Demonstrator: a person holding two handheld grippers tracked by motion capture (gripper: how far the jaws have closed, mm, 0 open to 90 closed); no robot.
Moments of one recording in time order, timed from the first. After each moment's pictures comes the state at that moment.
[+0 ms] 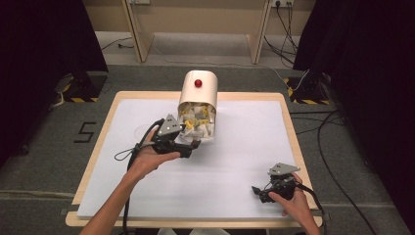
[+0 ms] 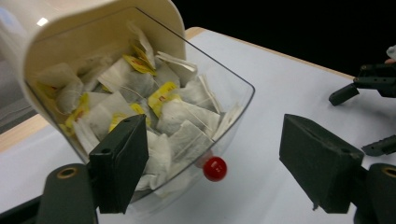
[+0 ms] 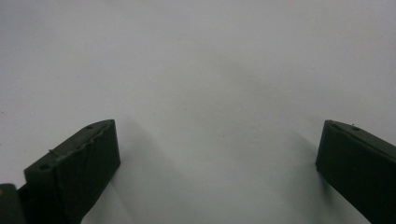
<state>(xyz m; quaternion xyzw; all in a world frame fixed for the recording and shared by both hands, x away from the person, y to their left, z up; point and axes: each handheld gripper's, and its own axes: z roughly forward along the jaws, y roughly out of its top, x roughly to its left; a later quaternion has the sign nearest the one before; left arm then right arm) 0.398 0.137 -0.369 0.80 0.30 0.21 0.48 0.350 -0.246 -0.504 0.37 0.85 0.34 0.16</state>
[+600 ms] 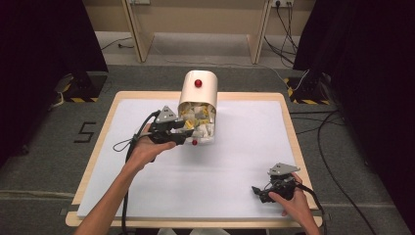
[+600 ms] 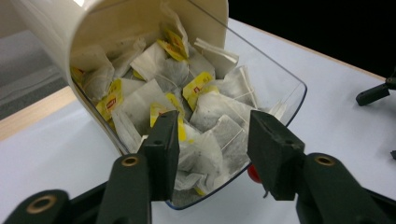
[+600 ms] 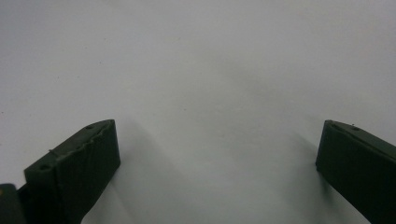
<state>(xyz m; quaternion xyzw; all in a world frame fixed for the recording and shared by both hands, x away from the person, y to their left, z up) 0.425 0.148 -0.370 0.81 0.33 0.19 0.45 0.350 -0.245 -0.504 0.37 0.85 0.34 0.16</state>
